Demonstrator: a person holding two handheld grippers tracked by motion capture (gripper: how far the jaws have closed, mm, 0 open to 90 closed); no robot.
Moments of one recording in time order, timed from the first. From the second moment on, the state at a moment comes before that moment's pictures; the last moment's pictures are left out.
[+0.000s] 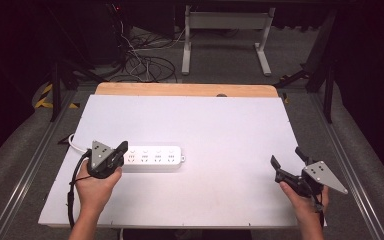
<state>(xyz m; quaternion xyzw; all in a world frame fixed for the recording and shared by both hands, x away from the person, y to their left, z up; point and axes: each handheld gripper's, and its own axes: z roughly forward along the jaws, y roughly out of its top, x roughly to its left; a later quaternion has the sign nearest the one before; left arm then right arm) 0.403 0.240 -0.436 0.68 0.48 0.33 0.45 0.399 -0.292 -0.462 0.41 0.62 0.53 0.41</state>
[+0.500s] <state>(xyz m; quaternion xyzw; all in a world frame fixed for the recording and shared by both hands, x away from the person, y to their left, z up) 0.418 0.241 -0.442 0.69 0.50 0.32 0.43 0.400 -0.289 -0.464 0.40 0.63 0.53 0.40</state>
